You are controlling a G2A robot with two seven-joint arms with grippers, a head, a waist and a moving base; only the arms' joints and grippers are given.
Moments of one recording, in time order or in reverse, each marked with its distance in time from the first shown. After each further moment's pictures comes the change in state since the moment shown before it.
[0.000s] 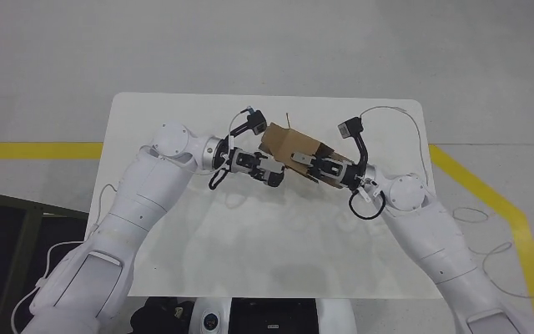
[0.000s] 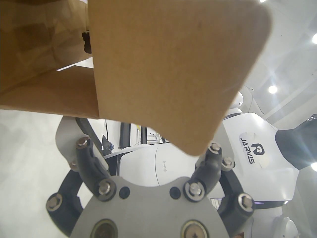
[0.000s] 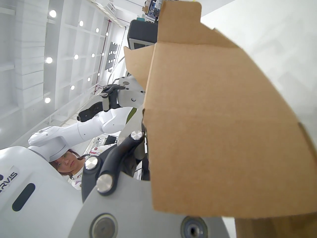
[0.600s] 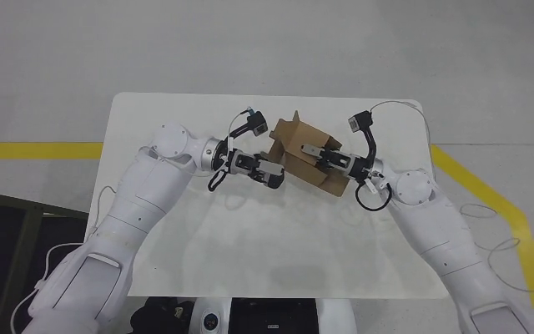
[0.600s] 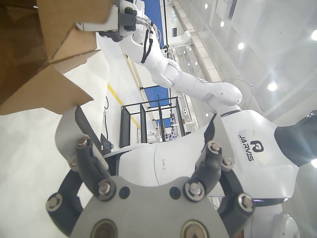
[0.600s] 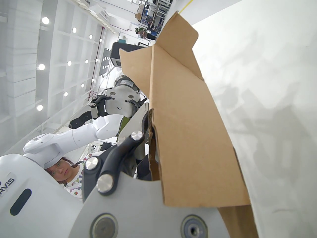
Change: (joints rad) left arm 0.013 0.006 -0.004 -0.029 -0.006 0.007 -0.007; right arm 0.048 0.013 0.004 0.086 0.005 -0.021 -0.012
